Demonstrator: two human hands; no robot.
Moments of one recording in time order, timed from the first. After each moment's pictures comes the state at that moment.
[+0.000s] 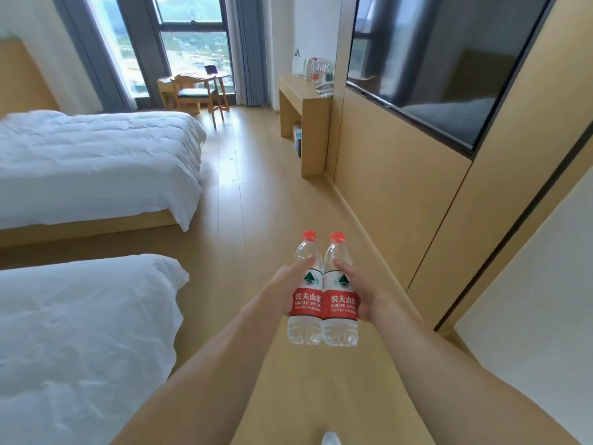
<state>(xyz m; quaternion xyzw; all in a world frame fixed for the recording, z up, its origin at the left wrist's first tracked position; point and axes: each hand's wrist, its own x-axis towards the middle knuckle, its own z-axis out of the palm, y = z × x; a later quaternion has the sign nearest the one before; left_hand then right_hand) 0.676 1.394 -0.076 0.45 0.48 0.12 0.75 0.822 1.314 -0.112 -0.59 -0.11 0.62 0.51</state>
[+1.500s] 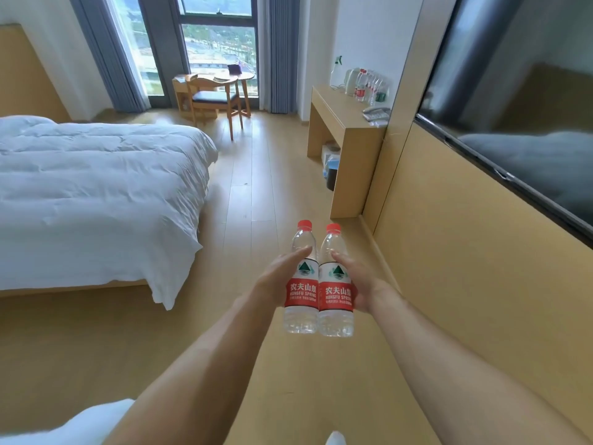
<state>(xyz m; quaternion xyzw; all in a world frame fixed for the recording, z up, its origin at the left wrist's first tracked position) 0.915 2.084 -0.072 0.41 0.43 0.15 0.79 1.081 2.016 -0.096 -0.58 -0.17 0.65 0.47</state>
